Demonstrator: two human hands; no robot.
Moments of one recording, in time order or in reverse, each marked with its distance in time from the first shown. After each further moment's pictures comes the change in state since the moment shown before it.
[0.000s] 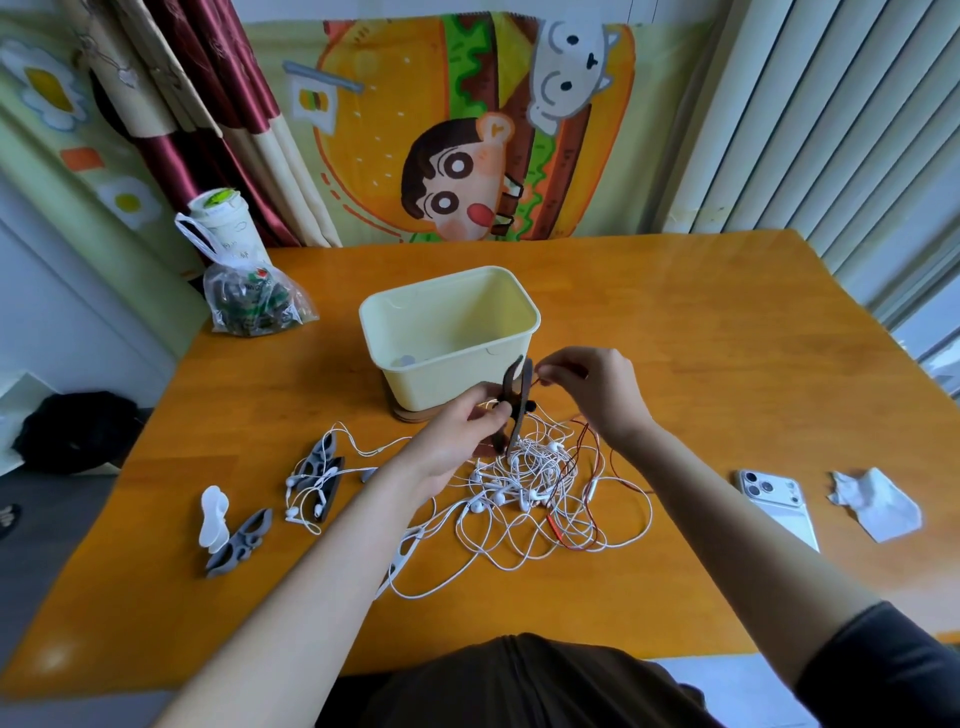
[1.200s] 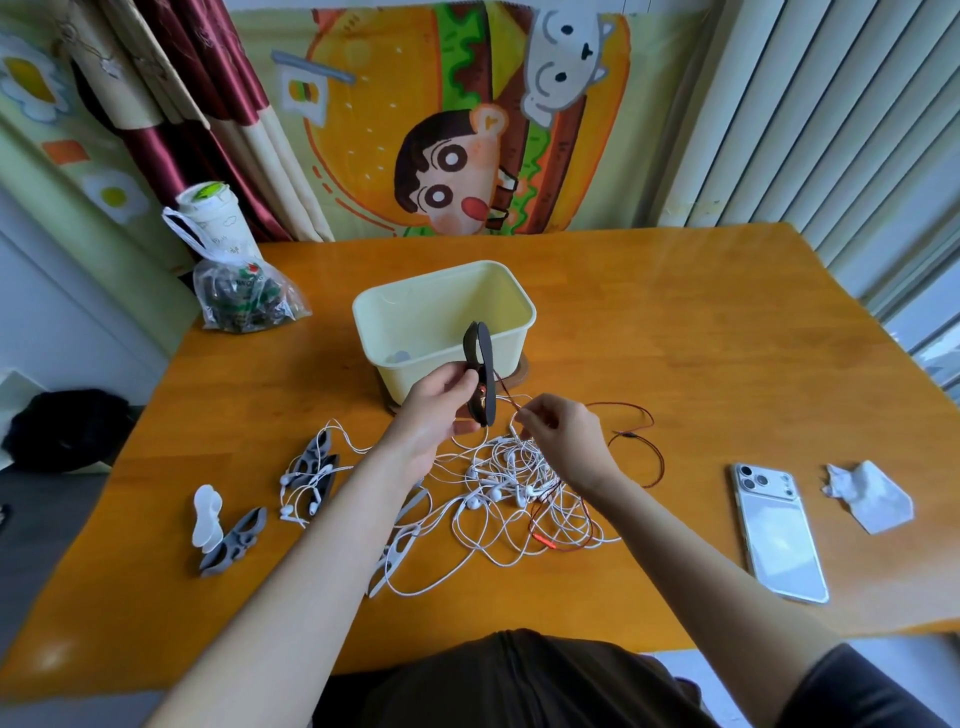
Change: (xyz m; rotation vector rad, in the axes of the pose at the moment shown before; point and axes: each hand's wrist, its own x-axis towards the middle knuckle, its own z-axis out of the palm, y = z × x) left_hand 0.003 0.009 -0.010 -0.096 0.217 0.004; right_hand -0.036 0.005 0.040 0.075 -0.114 0.278
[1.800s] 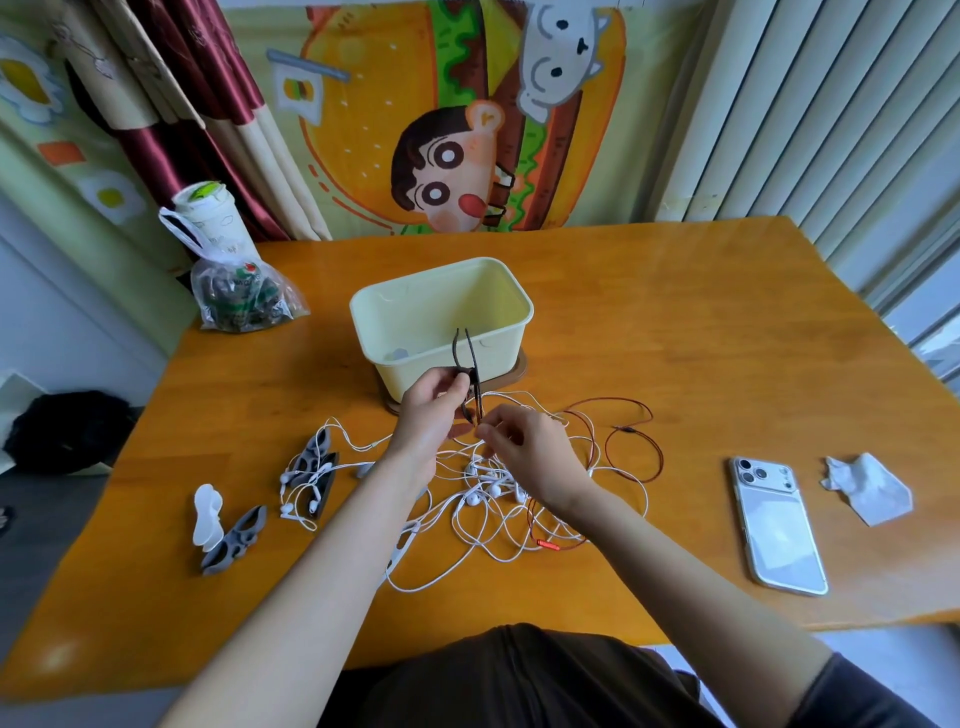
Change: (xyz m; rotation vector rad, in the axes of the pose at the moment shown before) left_hand 0.011 -0.021 0.002 0.017 0.184 0.004; right_hand -0.021 -0.022 0.017 0.027 -0.127 -0.139
